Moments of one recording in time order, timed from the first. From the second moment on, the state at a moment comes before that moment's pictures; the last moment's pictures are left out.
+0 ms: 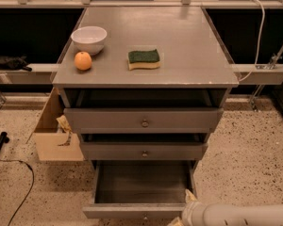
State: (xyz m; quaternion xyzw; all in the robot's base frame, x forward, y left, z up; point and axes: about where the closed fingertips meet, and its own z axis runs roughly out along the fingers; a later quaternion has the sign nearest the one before) arm 0.397 -0.152 0.348 -0.44 0.85 0.08 0.28
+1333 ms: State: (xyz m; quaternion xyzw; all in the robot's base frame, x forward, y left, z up) arm 0.355 -0.127 0.307 -0.50 0.83 0.03 0.26
